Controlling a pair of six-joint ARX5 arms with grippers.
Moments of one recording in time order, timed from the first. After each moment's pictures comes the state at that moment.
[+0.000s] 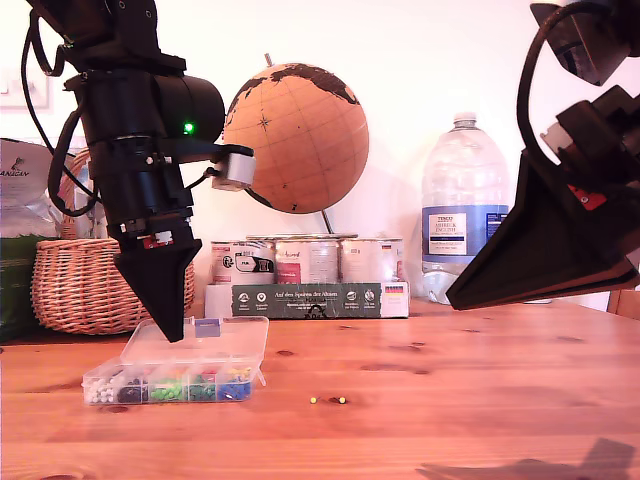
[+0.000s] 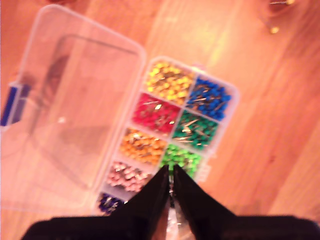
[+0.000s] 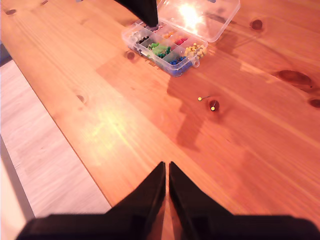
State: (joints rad) left arm -0.49 1.84 1.31 -0.84 0.12 0.60; right arm 0.69 0.95 0.28 0.08 -0.25 0.02
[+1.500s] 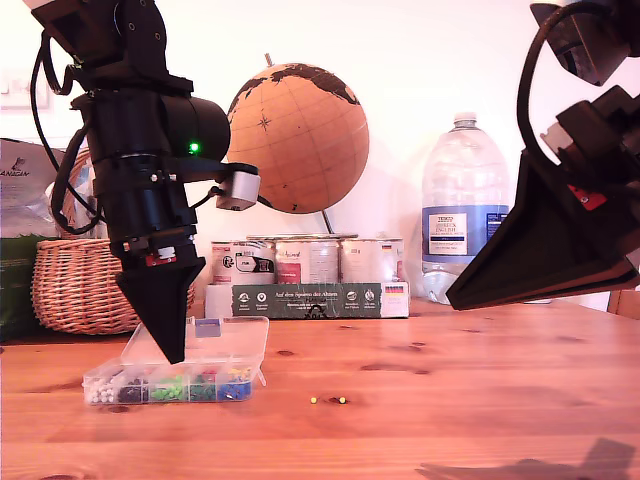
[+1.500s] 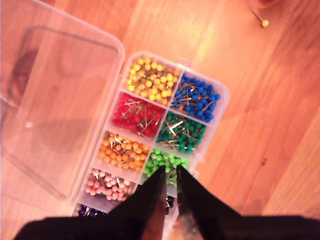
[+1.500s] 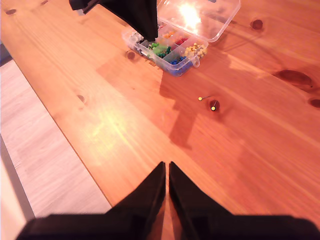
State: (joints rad) left arm -0.50 1.88 1.31 -0.86 0.13 0.60; right arm 0.69 0.95 0.28 0.08 -0.25 0.03
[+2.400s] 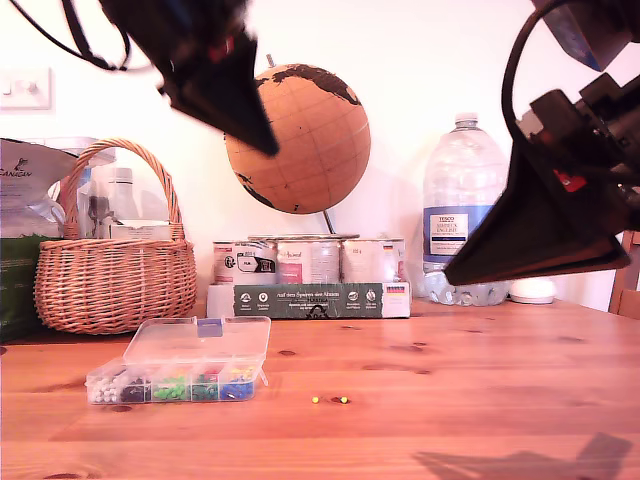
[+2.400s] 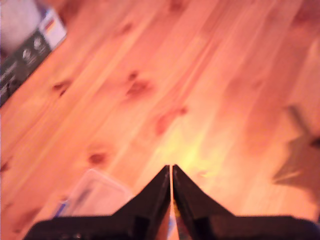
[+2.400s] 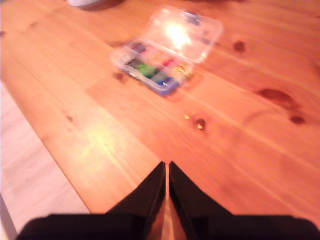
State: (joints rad) left arm -0.62 1.43 1.17 -0.54 0.28 0.29; right arm 0.68 0.95 0.32 0.08 -0.20 0.05
